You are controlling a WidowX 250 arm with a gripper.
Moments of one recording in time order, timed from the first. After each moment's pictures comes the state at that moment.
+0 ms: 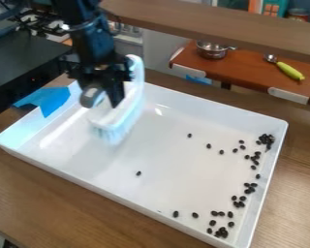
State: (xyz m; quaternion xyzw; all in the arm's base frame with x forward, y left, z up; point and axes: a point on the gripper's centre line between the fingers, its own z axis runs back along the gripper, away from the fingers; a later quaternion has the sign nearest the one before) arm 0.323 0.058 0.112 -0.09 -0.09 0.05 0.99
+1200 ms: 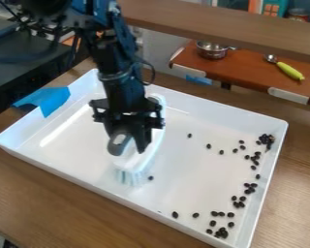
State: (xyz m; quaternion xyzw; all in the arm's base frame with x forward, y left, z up) arm 0.302 -0.007 0.070 -0.10 -0.05 0.05 0.99
